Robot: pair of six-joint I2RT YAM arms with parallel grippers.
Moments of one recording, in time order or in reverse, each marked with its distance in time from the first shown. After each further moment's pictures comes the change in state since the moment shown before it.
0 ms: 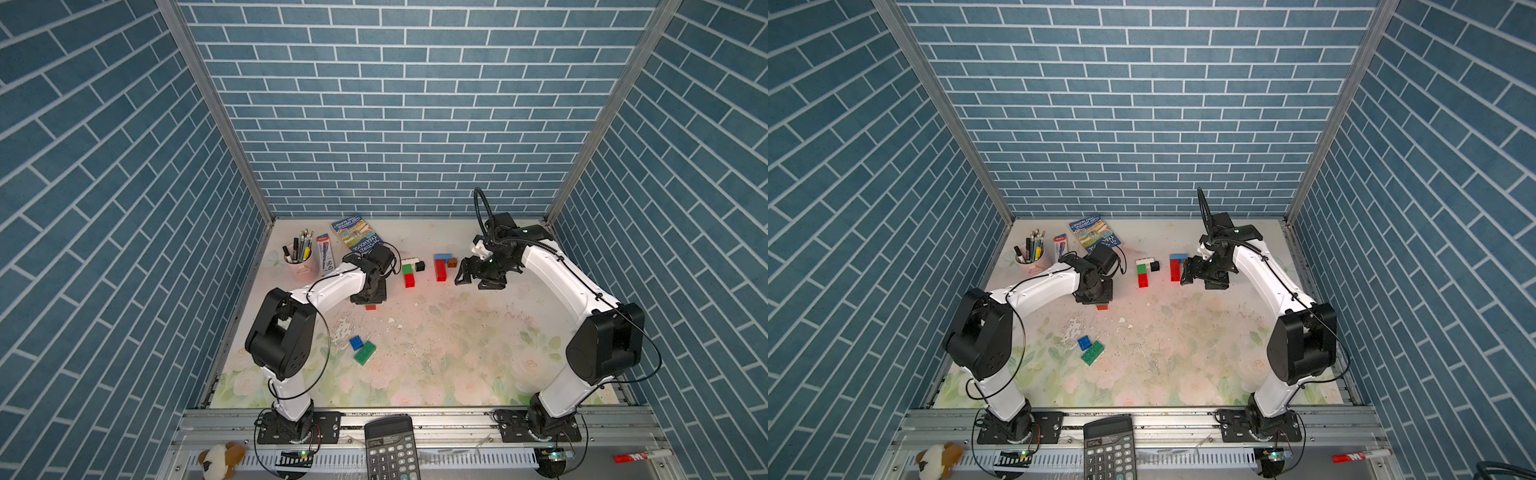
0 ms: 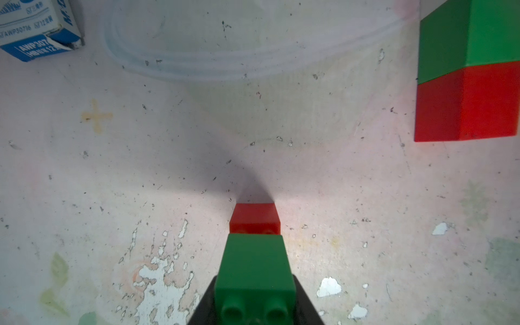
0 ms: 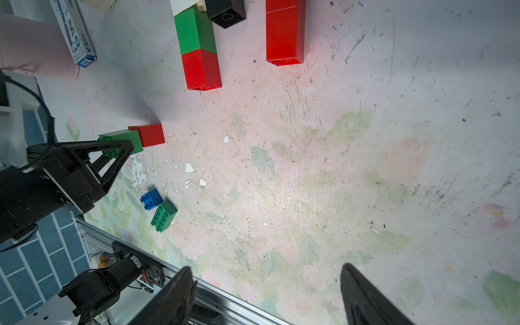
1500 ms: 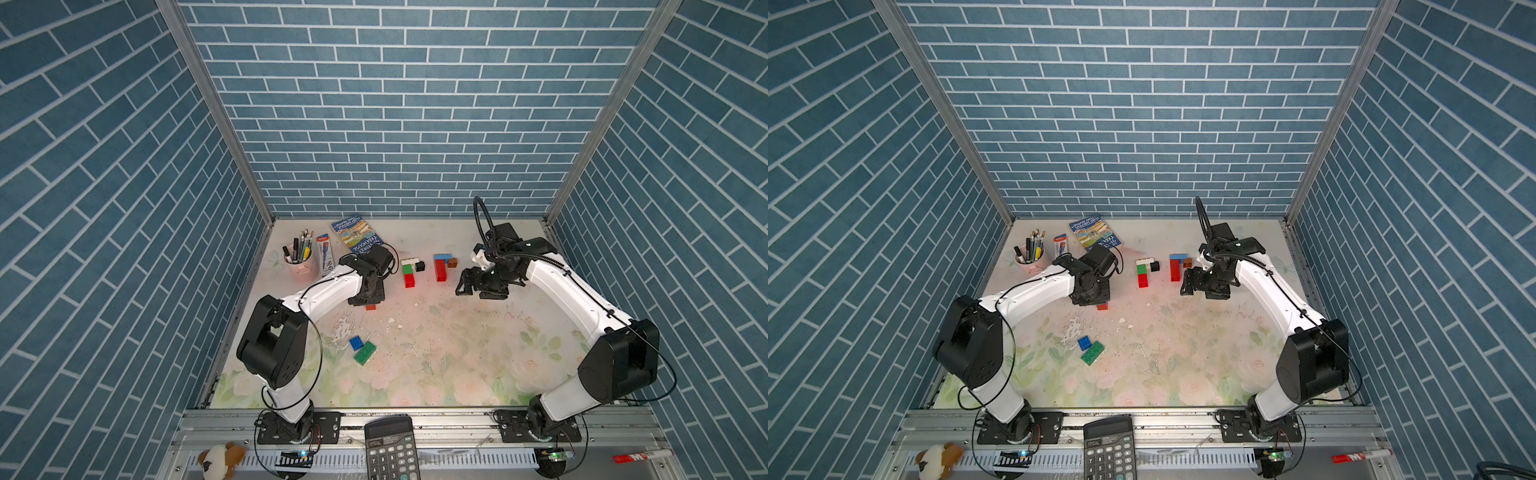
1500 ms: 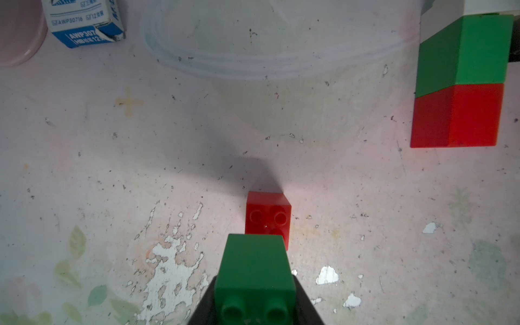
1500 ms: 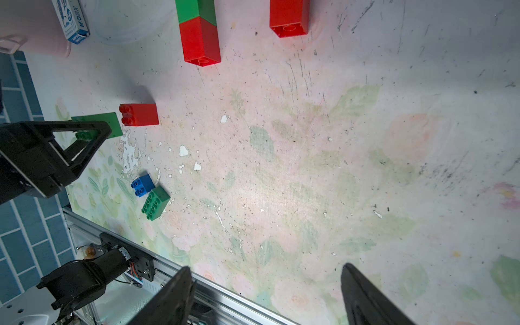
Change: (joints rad) left arm -0.015 -0.051 -0.012 -0.029 -0.029 -0.068; right arm 0.032 -0.122 -0.146 0.048 0.020 0.008
